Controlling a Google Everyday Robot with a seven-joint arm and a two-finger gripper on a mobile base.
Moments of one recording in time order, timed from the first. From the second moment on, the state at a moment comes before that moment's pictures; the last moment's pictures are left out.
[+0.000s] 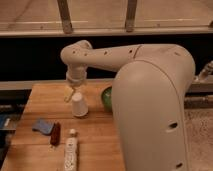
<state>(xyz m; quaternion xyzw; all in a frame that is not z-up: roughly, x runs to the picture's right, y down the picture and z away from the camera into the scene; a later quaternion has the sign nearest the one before) -0.158 0.016 0.759 -0.33 0.00 0.30 0.90</state>
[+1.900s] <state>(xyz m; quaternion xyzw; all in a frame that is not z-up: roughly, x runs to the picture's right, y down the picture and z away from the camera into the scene) -0.158 0.016 0.759 -0.33 0.00 0.30 0.90</state>
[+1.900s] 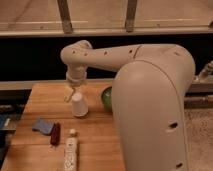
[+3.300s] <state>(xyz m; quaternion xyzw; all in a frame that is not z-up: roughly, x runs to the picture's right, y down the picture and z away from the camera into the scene) -0.226 0.055 0.713 -0.33 0.01 0.22 0.92</state>
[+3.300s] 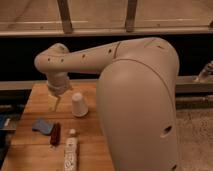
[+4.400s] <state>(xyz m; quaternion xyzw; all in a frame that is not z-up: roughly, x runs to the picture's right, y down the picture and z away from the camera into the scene) -0.302 0.124 0.709 -0.41 -0.03 0.14 0.90</state>
